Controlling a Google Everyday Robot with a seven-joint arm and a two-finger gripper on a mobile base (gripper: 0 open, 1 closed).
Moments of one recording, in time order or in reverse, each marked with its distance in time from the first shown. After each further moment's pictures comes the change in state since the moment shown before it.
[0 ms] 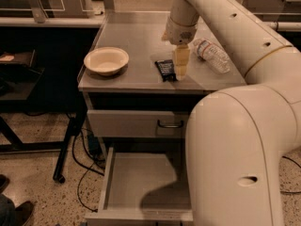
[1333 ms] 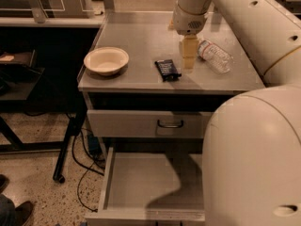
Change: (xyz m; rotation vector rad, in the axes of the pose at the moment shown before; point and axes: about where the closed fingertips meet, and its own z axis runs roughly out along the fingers) arm 0.006 0.016 -0.051 0.056 0.029 0.023
